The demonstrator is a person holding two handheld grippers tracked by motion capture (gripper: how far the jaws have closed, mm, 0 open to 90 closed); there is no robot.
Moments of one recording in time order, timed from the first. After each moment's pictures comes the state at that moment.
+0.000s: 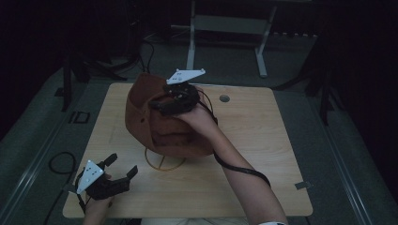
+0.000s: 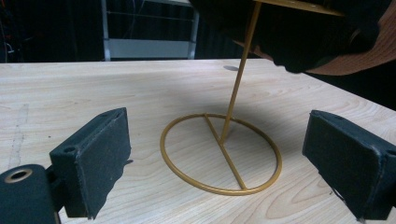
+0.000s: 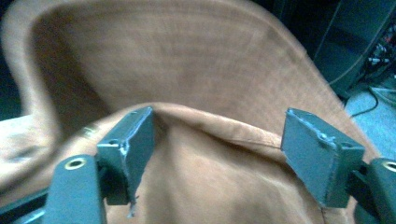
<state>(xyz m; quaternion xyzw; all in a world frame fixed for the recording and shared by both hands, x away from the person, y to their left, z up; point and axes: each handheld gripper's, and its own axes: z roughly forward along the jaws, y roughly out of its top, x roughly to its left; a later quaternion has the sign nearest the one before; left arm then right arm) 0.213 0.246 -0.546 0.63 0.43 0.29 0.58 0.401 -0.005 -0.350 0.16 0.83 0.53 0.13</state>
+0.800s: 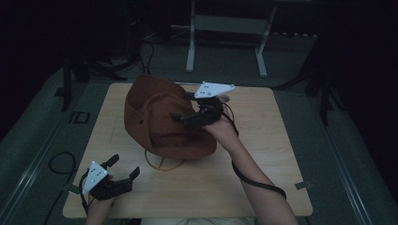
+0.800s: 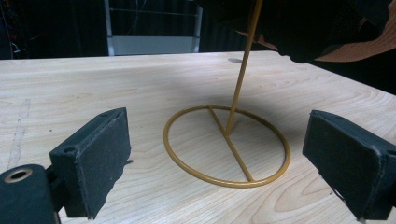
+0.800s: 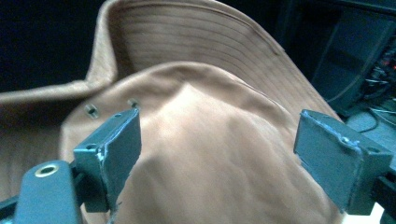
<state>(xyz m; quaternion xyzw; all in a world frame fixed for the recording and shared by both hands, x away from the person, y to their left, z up) 0.217 0.240 -0.556 0.64 0.43 0.30 0.56 0.380 -0.070 -0.365 0.14 0.80 0.56 0.14</state>
